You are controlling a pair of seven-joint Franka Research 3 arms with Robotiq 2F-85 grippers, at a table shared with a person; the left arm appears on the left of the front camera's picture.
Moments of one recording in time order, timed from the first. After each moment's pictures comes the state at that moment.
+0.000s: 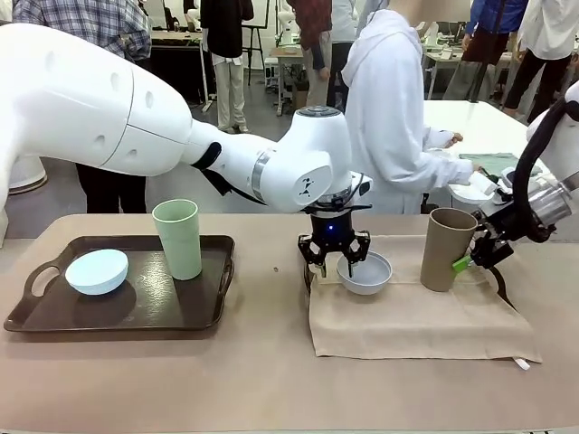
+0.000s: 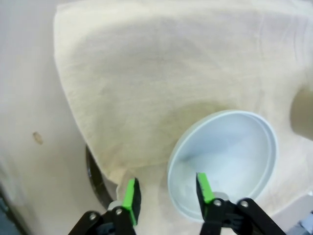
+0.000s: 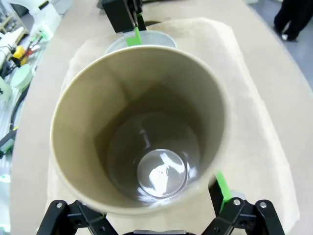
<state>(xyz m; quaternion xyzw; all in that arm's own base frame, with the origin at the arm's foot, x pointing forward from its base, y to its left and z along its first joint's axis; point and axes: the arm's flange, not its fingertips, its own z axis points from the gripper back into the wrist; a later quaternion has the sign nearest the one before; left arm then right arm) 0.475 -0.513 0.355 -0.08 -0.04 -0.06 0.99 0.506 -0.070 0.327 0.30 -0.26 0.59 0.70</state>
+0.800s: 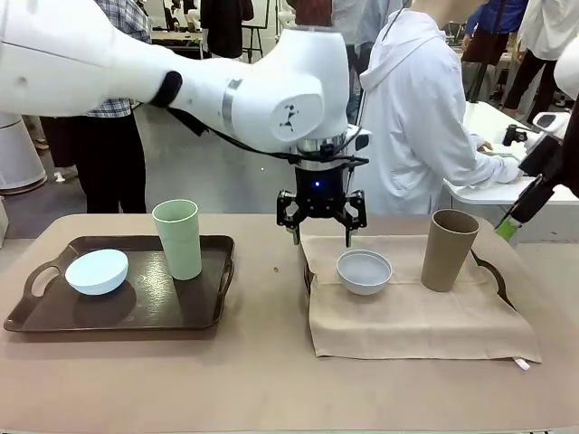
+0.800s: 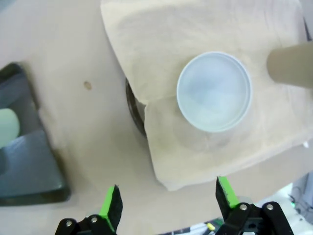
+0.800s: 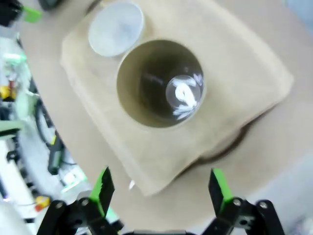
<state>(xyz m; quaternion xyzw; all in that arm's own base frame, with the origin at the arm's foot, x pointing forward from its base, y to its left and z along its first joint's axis) 0.416 -0.484 0.472 -0.04 -0.04 -0.10 0.99 0.458 -0.058 0.473 0.16 -0.05 0.40 0.90</state>
